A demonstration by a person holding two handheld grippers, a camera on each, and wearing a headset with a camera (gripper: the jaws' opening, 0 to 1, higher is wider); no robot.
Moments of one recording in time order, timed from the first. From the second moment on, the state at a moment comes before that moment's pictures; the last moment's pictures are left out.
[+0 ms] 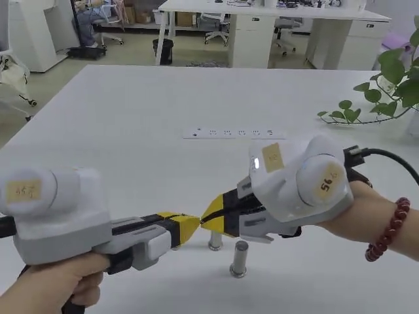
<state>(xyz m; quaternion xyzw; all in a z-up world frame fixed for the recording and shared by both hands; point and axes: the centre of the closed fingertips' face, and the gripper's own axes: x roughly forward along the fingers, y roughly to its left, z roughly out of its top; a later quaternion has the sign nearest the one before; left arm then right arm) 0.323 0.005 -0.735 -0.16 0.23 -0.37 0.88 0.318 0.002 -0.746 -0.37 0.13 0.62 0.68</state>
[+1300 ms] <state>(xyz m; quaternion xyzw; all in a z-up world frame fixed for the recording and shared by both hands) 0.315 0.000 -0.733 -0.09 0.21 -0.42 0.88 0.309 -0.014 -0.746 -0.09 0.24 0.63 0.73</state>
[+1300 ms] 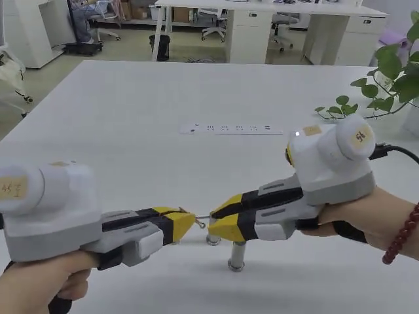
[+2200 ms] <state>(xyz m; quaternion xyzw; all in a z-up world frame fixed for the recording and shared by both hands) 0.287 -0.022 -0.731 -0.04 0.20 -0.50 0.84 0.280 -0.014 -0.753 -0.10 0.24 0.70 0.67</state>
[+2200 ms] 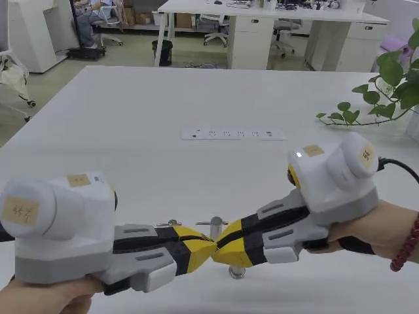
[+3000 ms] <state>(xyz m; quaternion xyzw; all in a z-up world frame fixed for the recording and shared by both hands) 0.291 -0.031 -0.739 -0.02 0.18 -0.49 0.85 0.284 -0.029 -0.757 -0.19 0.27 0.67 0.67</state>
